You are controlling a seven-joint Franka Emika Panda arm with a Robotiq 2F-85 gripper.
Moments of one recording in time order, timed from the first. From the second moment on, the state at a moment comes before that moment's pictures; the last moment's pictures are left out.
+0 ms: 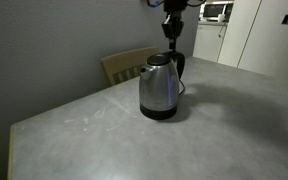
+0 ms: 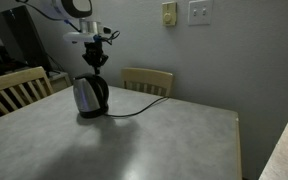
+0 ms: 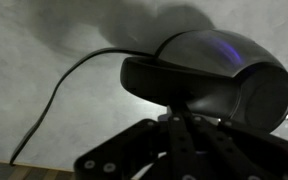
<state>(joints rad) 0.03 0.61 0.05 -1.32 0.02 1.87 -0.17</state>
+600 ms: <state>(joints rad) 0.04 0.61 0.05 -1.32 0.03 1.85 -0.15</state>
